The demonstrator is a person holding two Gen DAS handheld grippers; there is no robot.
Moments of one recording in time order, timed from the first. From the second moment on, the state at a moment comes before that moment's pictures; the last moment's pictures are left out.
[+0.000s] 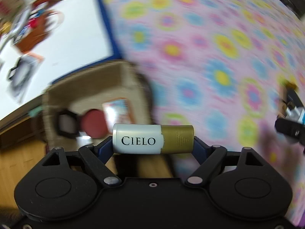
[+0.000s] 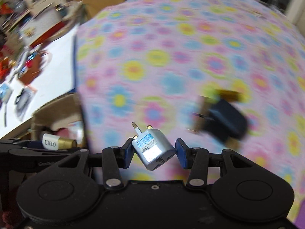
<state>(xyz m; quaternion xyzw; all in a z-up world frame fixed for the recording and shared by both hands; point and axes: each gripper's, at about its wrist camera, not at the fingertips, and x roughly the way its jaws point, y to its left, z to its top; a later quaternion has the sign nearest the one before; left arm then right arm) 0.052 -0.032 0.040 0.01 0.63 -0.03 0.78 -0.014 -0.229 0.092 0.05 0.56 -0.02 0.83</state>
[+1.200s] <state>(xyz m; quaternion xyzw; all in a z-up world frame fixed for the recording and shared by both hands) 0.087 0.108 -0.040 -0.11 0.69 0.09 0.71 0.073 -0.042 -0.017 0.03 0.63 0.05 0.78</state>
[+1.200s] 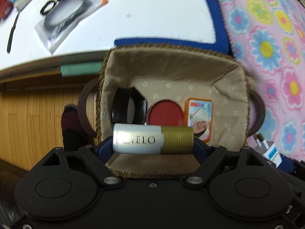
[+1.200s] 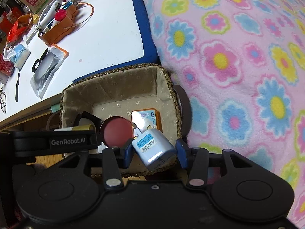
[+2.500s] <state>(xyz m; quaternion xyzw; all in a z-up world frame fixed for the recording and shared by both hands) 0.088 0.097 -0.049 -0.10 0.71 0.10 0.69 0.073 -0.057 -0.021 0.03 0.62 0.03 0.78</state>
